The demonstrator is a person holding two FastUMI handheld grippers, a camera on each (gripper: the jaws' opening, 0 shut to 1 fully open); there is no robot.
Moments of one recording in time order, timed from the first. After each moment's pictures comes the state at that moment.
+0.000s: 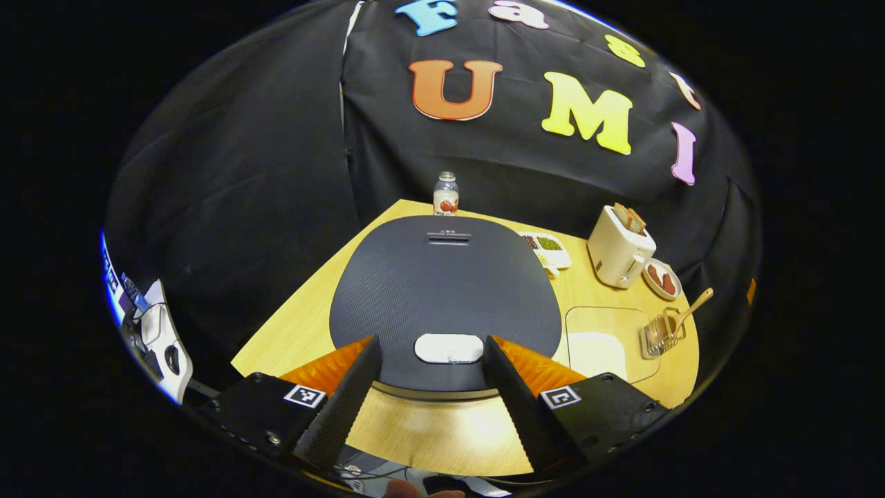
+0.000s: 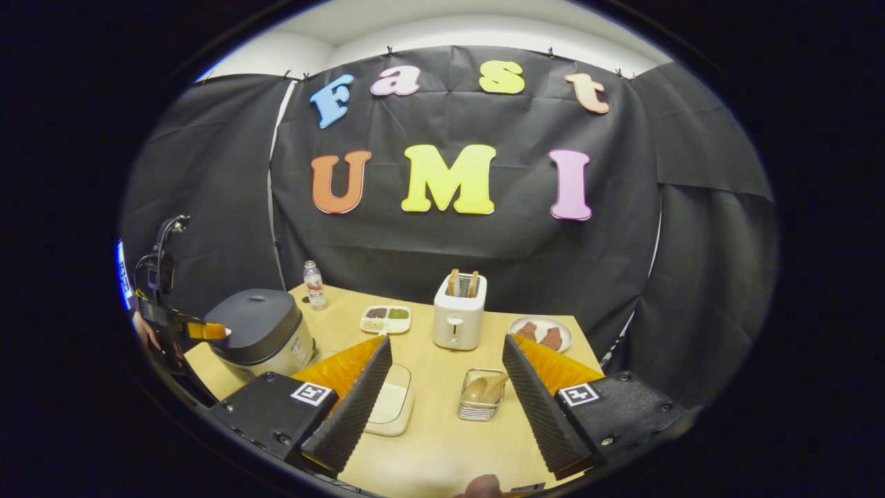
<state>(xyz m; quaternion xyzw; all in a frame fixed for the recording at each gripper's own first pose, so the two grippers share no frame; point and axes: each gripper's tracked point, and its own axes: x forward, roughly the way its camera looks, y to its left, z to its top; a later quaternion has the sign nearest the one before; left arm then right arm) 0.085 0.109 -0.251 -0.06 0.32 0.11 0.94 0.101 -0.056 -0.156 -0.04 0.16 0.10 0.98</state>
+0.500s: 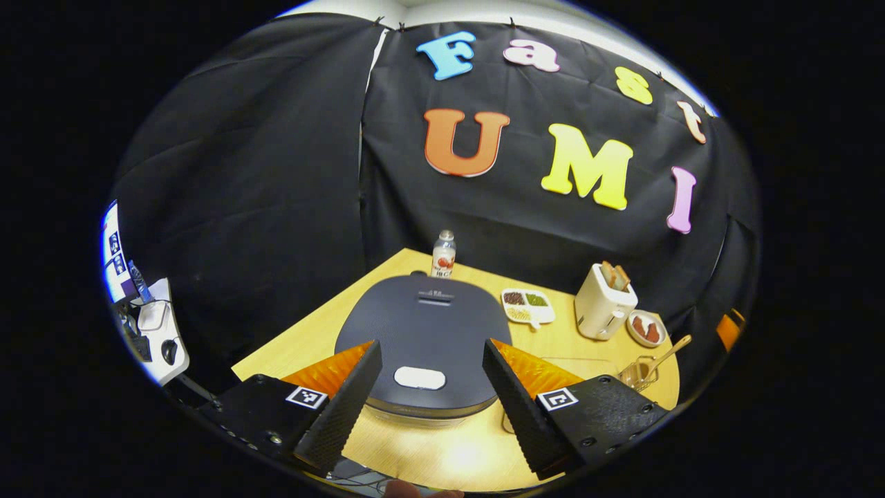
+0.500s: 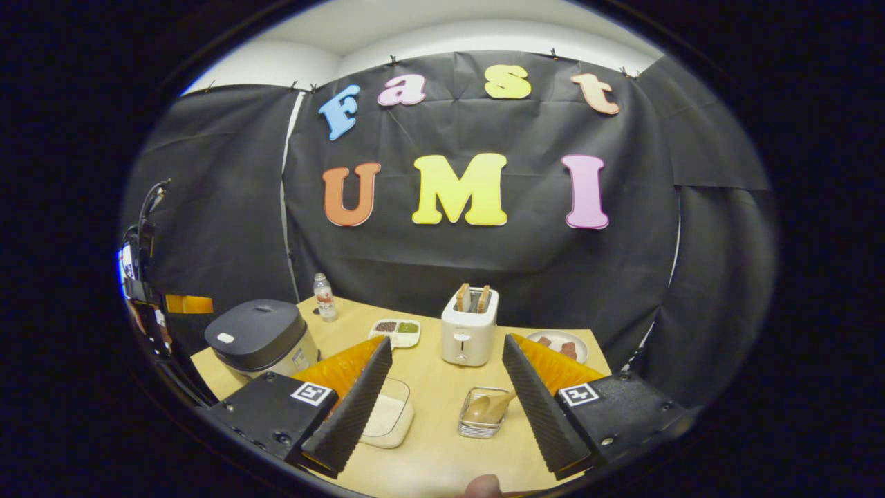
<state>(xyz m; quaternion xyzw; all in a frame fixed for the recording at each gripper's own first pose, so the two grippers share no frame) 0.089 0.077 -0.158 -0.08 0.20 0.12 0.97 0.130 -0.063 -0.145 -0.02 0.13 0.14 0.98</state>
